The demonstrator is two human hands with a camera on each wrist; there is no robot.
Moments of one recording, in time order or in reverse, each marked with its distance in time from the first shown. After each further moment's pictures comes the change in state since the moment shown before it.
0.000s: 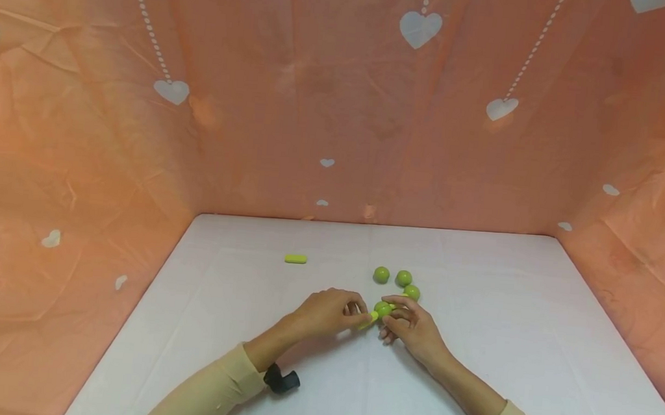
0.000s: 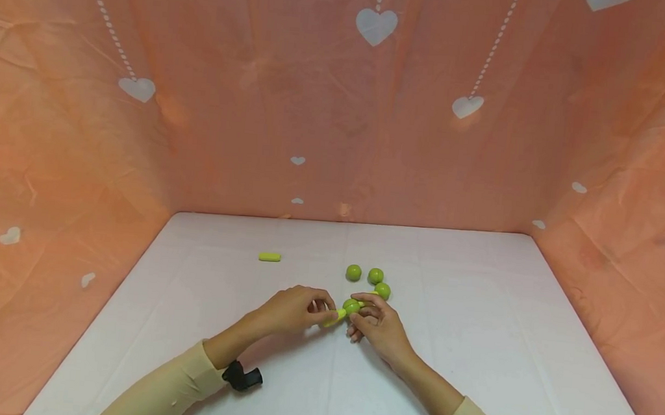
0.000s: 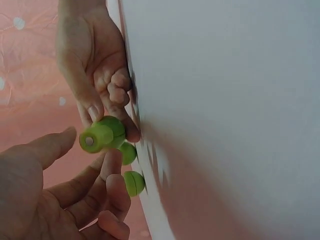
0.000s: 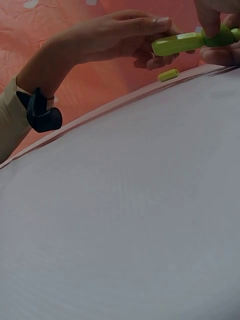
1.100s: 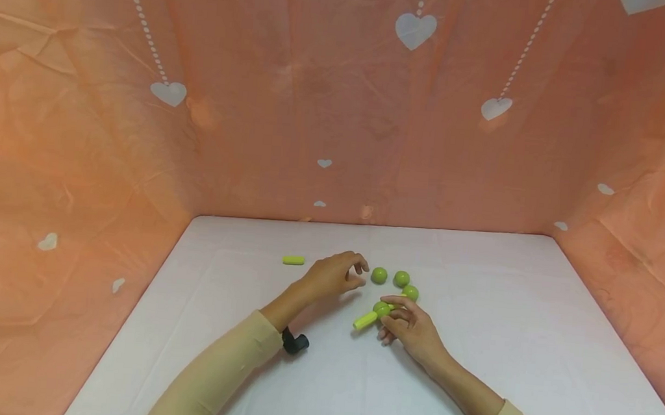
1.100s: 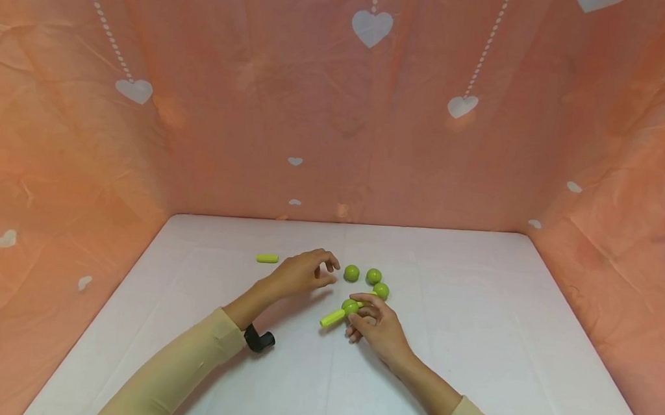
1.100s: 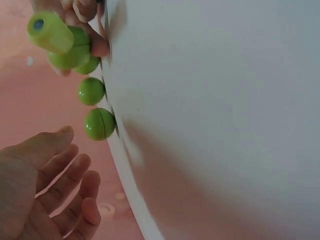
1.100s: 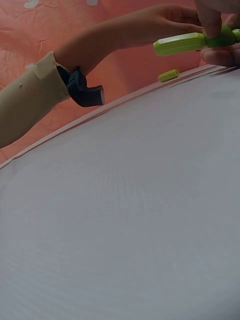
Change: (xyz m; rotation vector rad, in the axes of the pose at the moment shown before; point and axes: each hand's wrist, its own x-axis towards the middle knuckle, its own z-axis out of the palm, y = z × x) left_hand 0.060 -0.025 -0.022 0.151 0.129 0.131; right_hand -0.001 -0.003 0.001 -0.029 0.032 0.026
